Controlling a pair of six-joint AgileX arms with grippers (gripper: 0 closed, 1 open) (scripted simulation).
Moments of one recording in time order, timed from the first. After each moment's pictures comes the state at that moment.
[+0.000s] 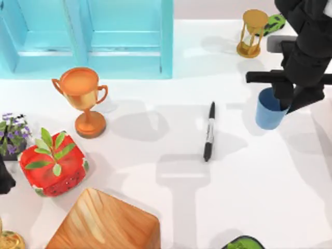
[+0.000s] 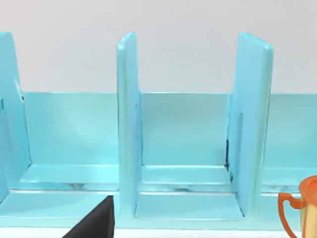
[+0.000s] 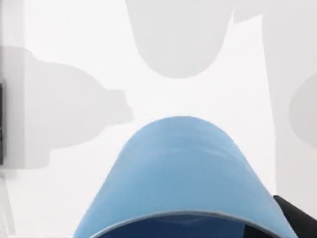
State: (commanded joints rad) left arm 0.00 0.00 0.00 0.00 0.00 0.00; right arm 0.29 2.06 1.71 -1.20 -0.03 0.31
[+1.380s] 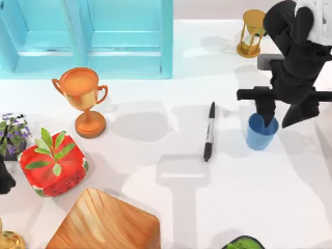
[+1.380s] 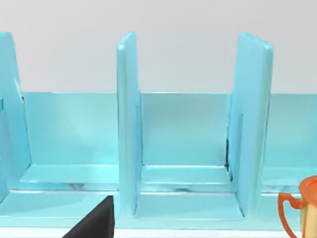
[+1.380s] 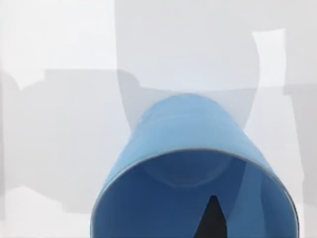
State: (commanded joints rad) left arm 0.00 0.00 0.00 0.00 0.00 0.00; right arm 0.31 2.10 1.60 -1.05 -0.03 0.33
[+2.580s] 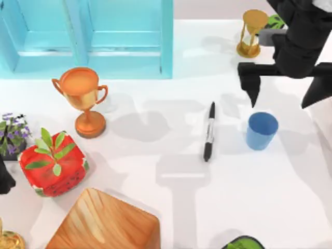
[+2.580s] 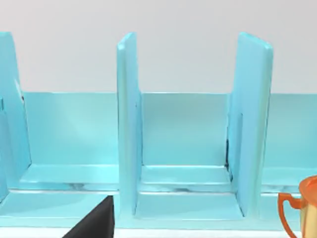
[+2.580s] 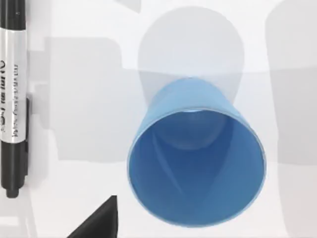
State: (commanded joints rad) left arm 0.00 0.00 0.00 0.00 0.00 0.00; right arm 0.30 2.13 1.84 -1.27 -0.03 0.33
